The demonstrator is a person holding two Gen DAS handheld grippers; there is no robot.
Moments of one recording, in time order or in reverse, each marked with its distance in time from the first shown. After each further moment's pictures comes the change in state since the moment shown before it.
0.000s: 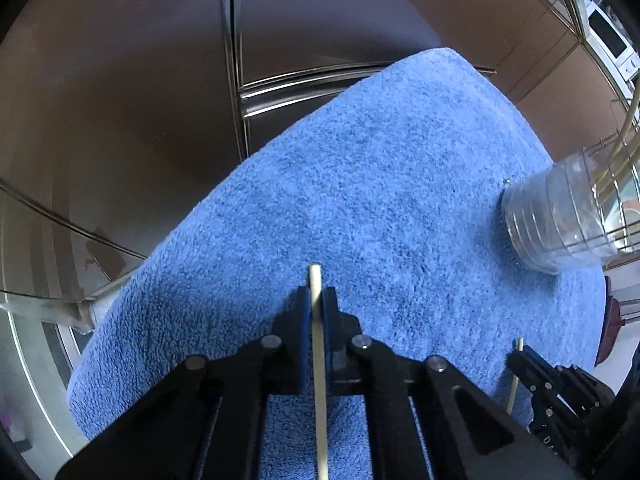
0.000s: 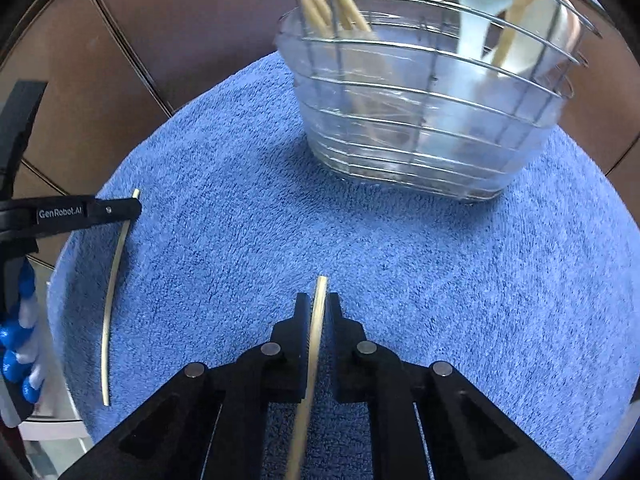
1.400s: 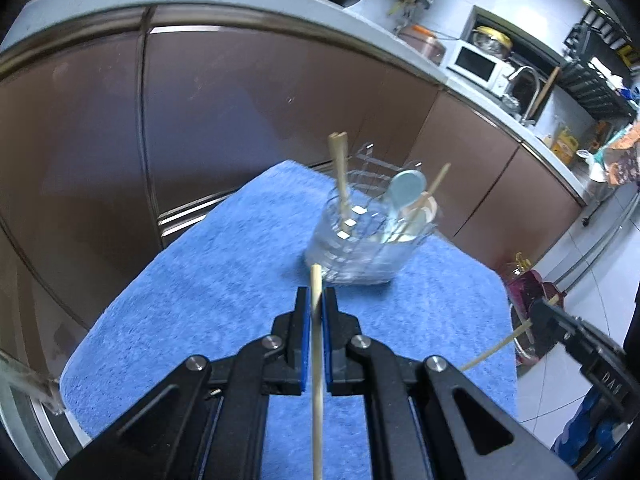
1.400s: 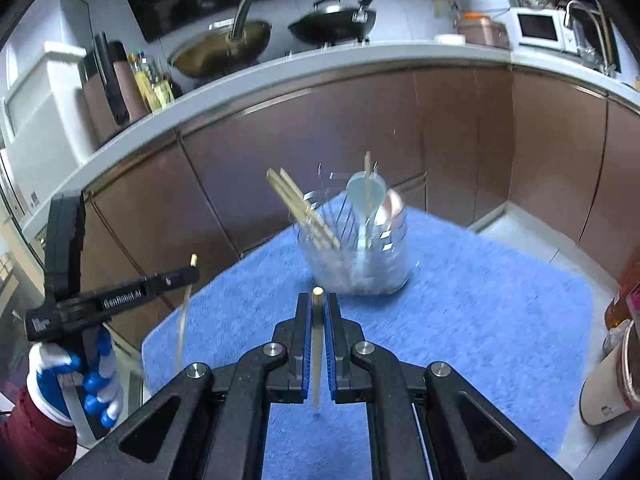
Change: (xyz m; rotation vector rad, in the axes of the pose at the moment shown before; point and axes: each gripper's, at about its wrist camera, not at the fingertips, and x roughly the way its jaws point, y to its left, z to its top) left arm -0.165 -0.093 -0.093 0.222 -0.450 -0.248; right arm -0.215 -0.059 -0.074 0.021 -0.543 0.120
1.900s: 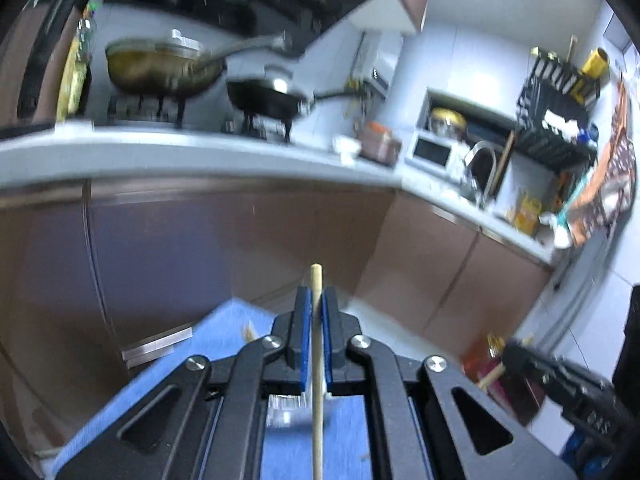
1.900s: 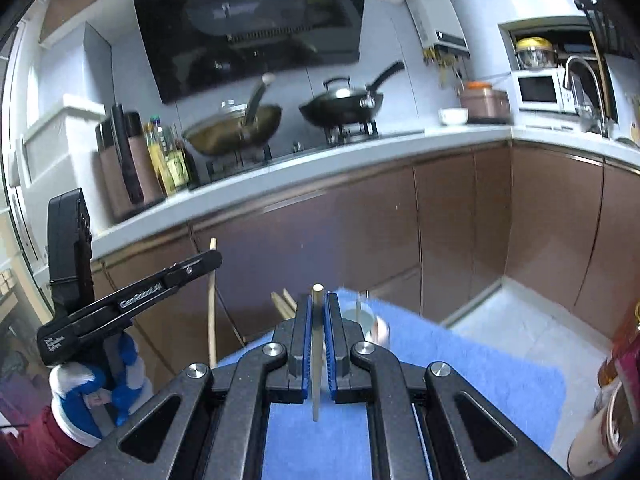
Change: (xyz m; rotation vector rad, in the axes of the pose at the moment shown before) left arm -0.044 -0.064 0.102 0.040 -0.402 -0.083; right arm -0.041 -0.003 0.082 -0.052 -0.239 0.016
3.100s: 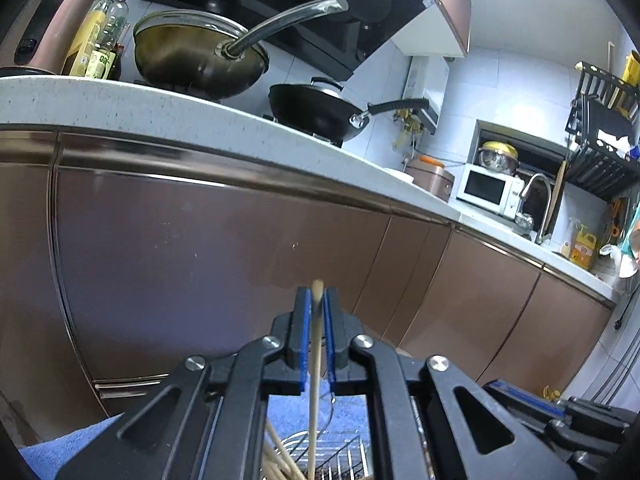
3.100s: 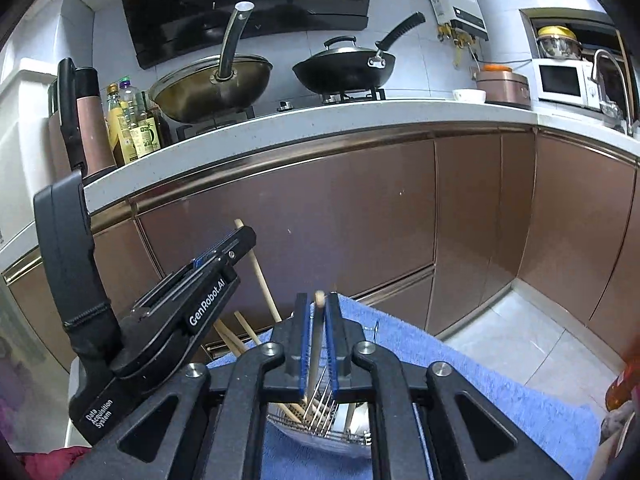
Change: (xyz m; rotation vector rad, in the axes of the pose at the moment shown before) left arm 0.142 0.032 -0.043 -0.046 -0.141 0.160; right arm 0.151 -0.022 -0.011 -0.038 0.083 -0.016
